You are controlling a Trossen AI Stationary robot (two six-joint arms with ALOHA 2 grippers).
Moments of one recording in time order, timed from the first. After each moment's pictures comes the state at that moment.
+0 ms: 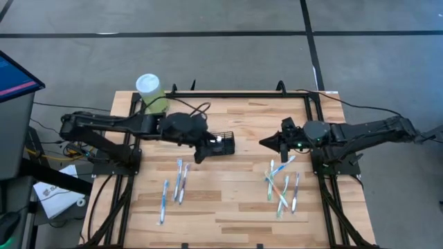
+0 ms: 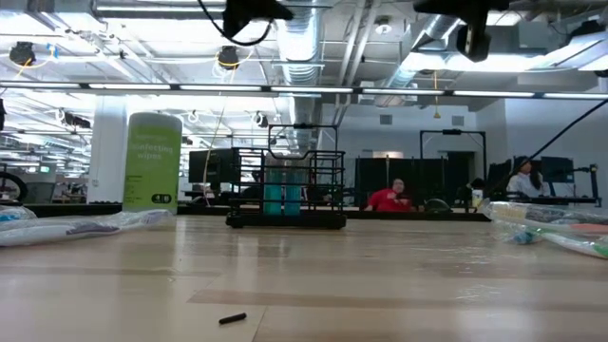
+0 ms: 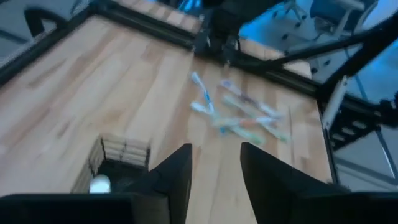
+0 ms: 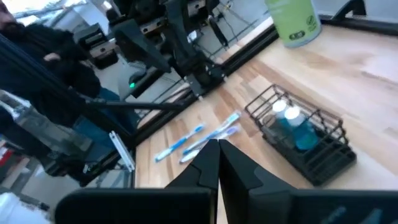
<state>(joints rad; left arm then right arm) -0.05 1.33 1.21 -0.41 -0.11 -0.37 0.15 0.85 0.71 -0.13 0.21 0.70</state>
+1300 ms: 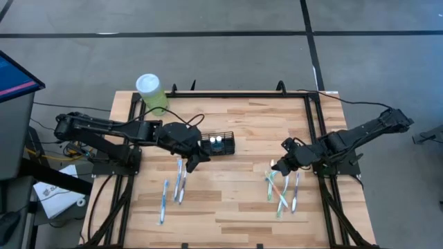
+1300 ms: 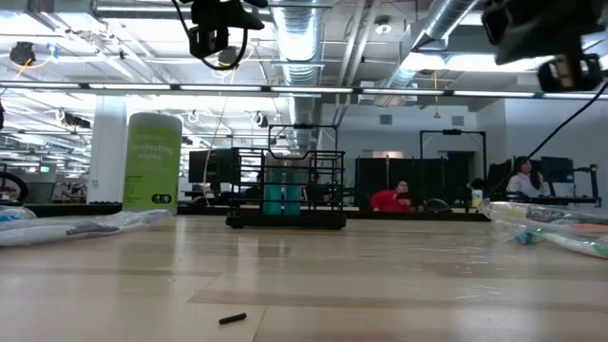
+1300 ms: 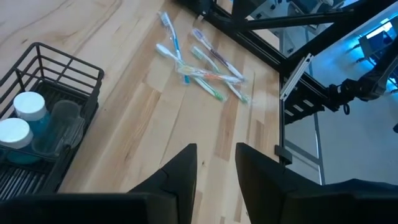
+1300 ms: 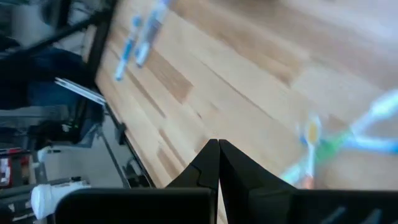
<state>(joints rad) -0.08 1.27 1.05 -0.38 0.05 -0.61 0.39 0.90 0.71 -0.57 0.18 1.36</state>
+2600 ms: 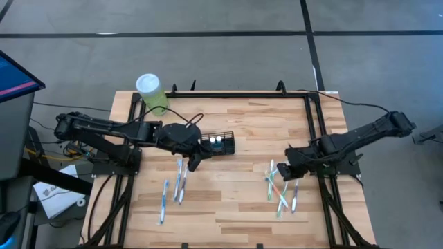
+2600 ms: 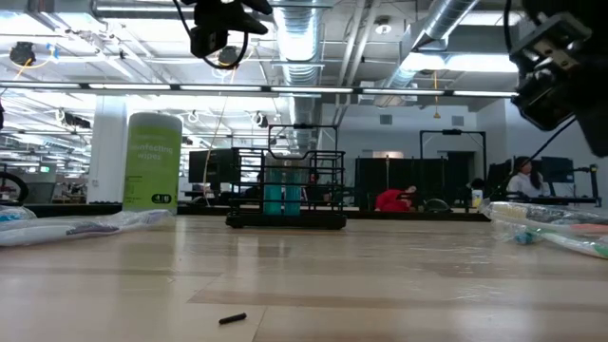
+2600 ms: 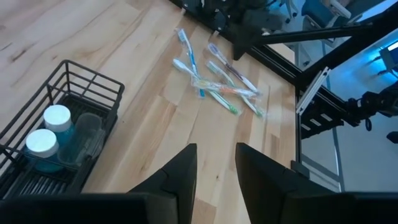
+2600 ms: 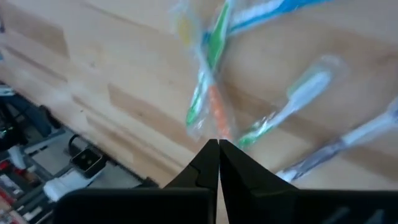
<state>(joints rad) -0.10 1.27 1.05 -0.37 -0.06 -0.61 0.27 0.90 0.50 -0.62 -0.22 1.64</state>
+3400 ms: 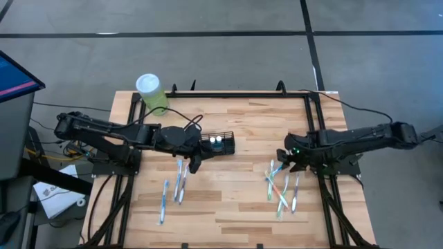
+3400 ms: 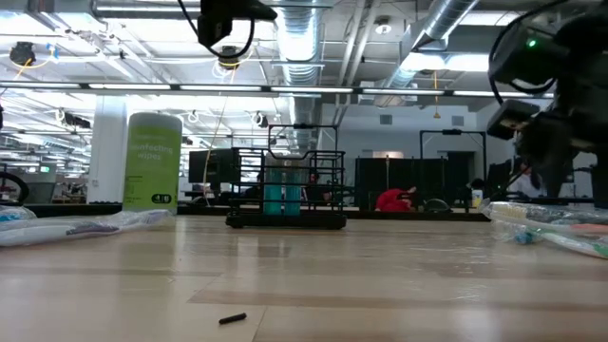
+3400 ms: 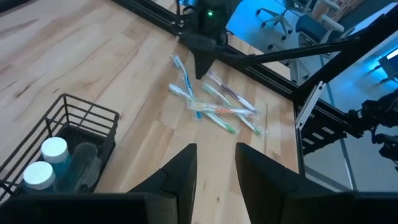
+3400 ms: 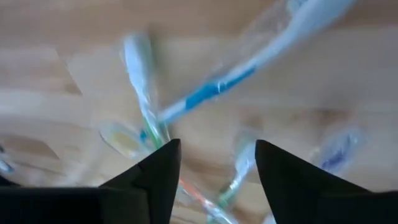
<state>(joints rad) -0.14 1.27 1.05 -0.29 -0.15 -0.56 -0.06 0.90 0.37 -0.65 -0.32 1.70</state>
